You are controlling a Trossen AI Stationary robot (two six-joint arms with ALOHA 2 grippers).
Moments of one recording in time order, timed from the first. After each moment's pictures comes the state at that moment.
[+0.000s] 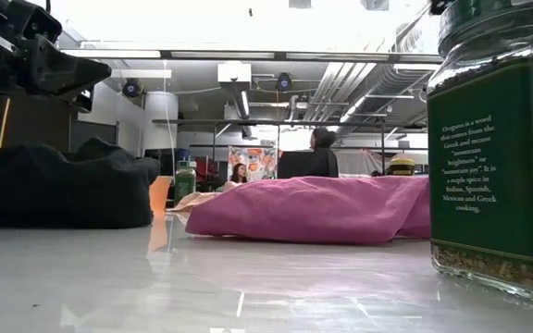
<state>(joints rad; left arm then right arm) -0.01 0.01 0.01 0.01 0.01 -0.02 0.16 1.15 1.22 -0.85 -0.37 0.76</state>
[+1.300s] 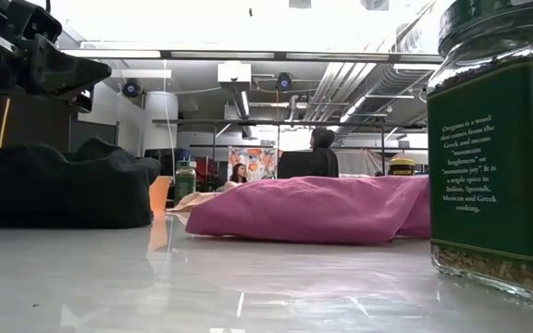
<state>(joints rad) -0.01 0.01 0.01 0.00 0.01 -0.02 0.73 2.04 1.87 -1.16 0.06 0.77</state>
